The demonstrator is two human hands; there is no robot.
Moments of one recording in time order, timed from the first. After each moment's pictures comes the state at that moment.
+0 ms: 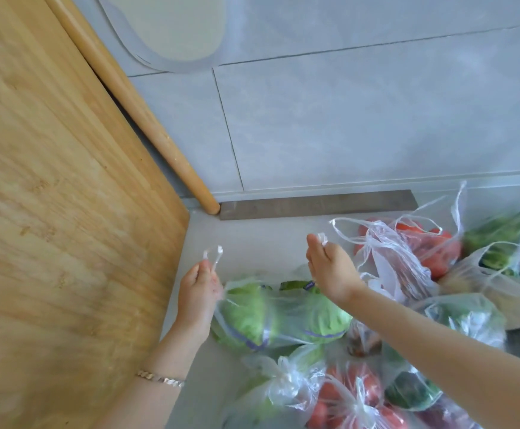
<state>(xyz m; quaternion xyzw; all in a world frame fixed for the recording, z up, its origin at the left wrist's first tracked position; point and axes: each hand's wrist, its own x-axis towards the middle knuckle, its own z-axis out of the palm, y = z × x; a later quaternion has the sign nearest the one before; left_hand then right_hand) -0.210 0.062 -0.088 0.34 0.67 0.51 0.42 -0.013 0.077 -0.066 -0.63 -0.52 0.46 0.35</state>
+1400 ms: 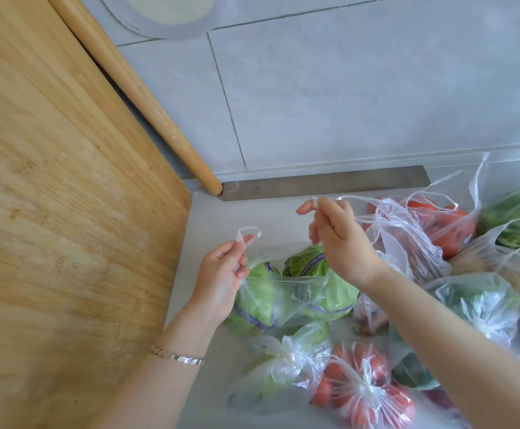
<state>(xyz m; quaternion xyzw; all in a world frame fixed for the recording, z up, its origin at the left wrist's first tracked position) -0.188 0.060 -0.071 0.26 0.54 0.50 0.63 -0.012 0.068 -0.041 -0.55 -0.58 0.42 0.43</state>
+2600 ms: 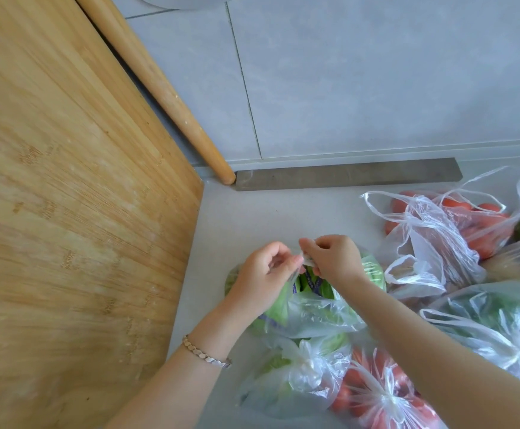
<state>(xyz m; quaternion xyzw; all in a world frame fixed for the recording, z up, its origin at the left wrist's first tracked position) -0.178 0.060 -0.079 0.62 0.57 0.29 0.46 -0.045 0.088 -0.107 -0.69 -0.45 0.48 0.29</state>
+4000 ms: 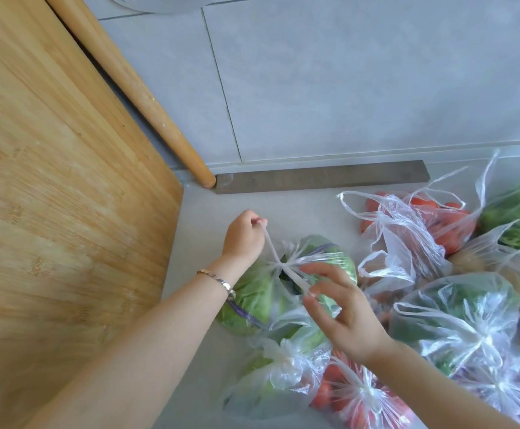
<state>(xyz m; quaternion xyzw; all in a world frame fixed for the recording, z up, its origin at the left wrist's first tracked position) -0.167 0.139 -0.126 0.57 0.70 0.24 0.35 -0.004 0.012 -0.119 -0.51 -0.68 0.37 0.39</state>
